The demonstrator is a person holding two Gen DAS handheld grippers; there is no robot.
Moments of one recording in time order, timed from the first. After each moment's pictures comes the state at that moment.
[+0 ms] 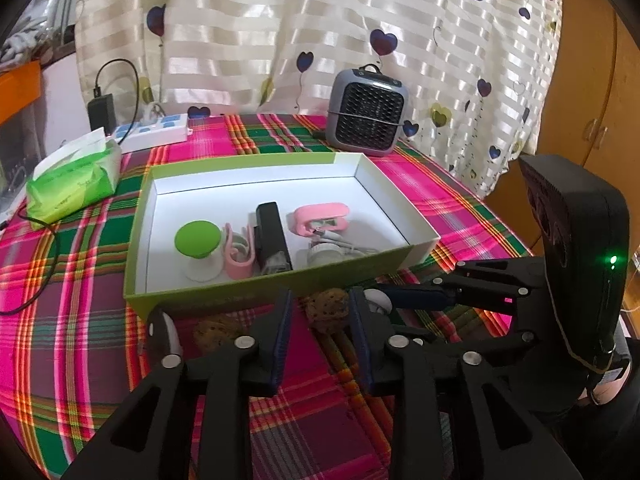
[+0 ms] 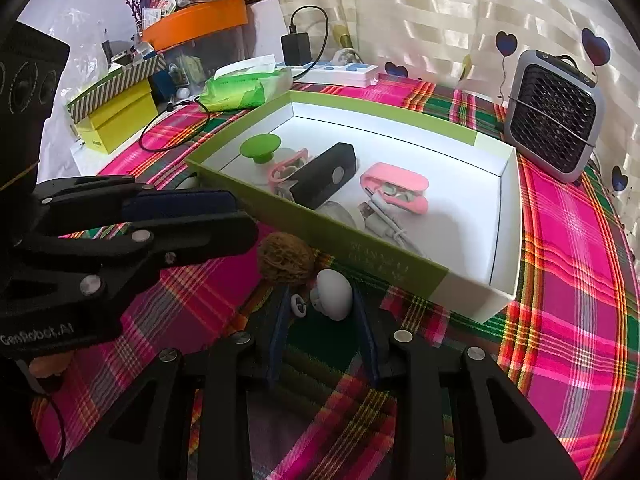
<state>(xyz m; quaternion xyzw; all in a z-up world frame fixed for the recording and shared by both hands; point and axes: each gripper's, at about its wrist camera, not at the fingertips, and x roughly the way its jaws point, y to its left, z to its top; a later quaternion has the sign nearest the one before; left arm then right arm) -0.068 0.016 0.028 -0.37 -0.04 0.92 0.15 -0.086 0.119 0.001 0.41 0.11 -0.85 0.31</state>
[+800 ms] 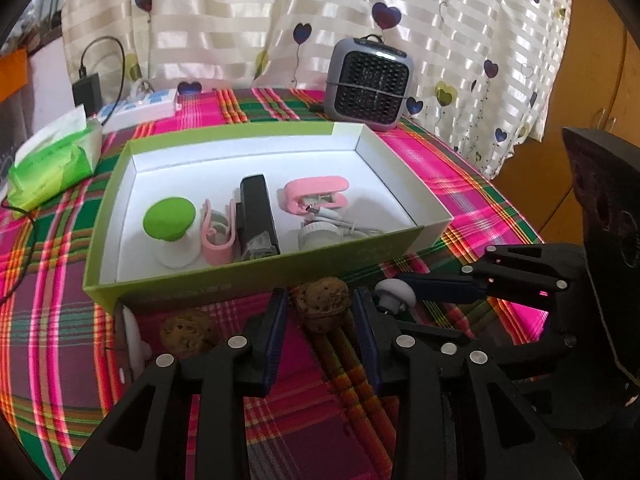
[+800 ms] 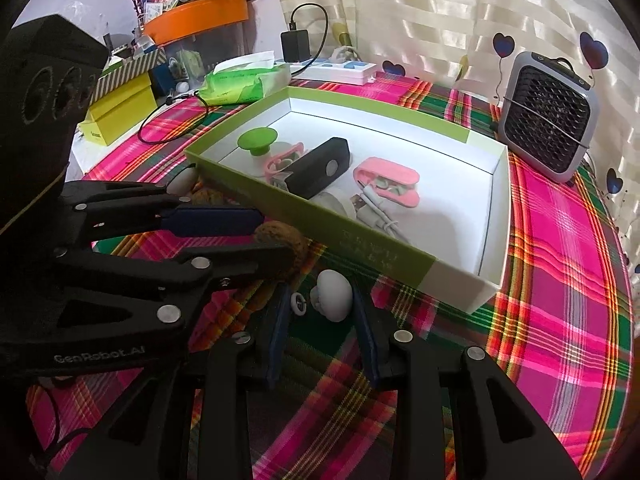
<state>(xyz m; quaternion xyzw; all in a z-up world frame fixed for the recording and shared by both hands) -0.086 0.027 0.007 -0.41 -0.05 0.90 0.15 -0.082 0.126 0.001 0.41 0.12 -0.85 0.30</state>
